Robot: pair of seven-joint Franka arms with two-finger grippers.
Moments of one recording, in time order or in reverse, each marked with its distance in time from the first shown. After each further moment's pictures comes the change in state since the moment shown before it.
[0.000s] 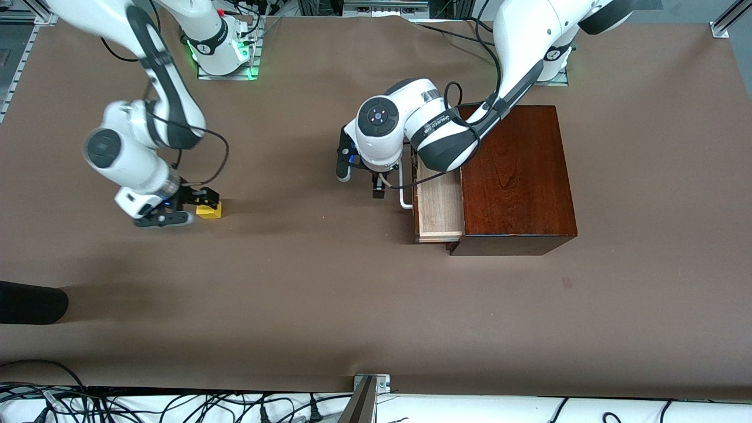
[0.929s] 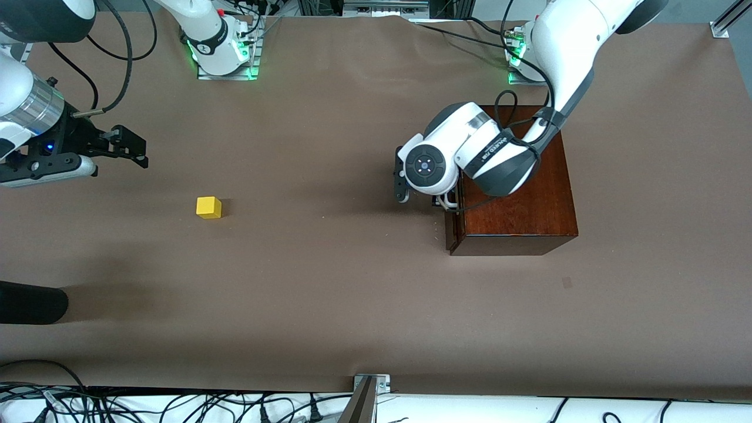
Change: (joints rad) left arm 0.149 -0.034 0.005 0.014 -0.001 -0.294 0.147; right arm 0.000 -0.132 0.004 0.488 -0.038 -0.566 -0.038
